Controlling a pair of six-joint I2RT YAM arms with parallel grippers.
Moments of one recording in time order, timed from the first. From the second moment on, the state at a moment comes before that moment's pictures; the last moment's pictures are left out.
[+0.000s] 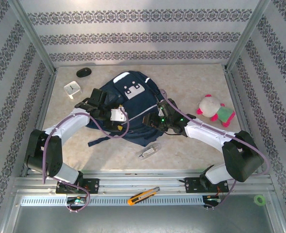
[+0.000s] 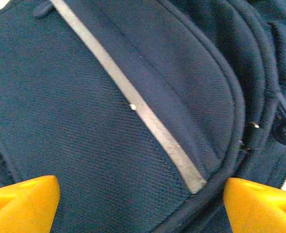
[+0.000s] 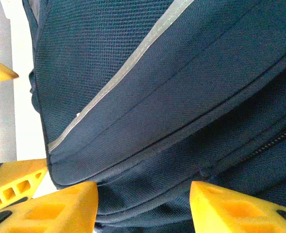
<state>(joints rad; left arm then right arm) -0.29 1.50 1.00 -0.54 0.52 1.25 0.62 1.45 0.84 -0.19 -0.31 0.89</state>
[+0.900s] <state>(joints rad) -0.30 1.49 0.97 -0.39 0.59 1.04 0.62 1.38 0.82 -0.18 -0.28 0.88</state>
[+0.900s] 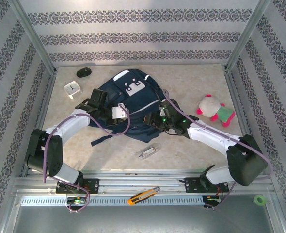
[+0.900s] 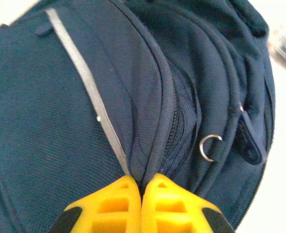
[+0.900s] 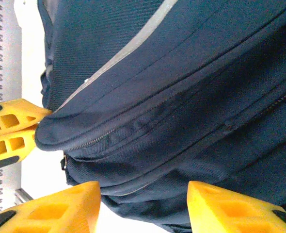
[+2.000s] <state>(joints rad) -0.30 1.40 0.87 -0.05 0.62 0.41 0.87 1.57 1.12 -0.41 0.05 0.78</state>
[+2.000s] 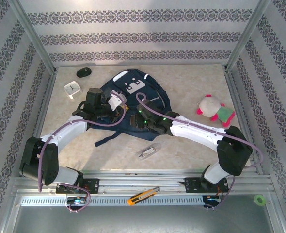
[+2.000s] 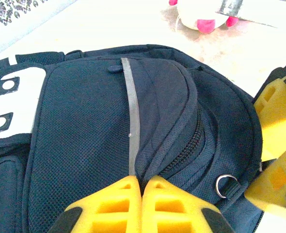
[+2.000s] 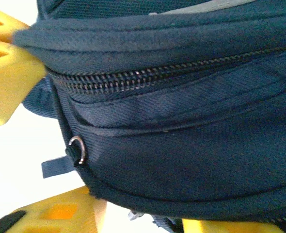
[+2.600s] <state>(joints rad) -0.29 1.40 0.87 -0.08 0.63 0.52 0.86 1.54 1.14 -0.52 0.17 0.70</state>
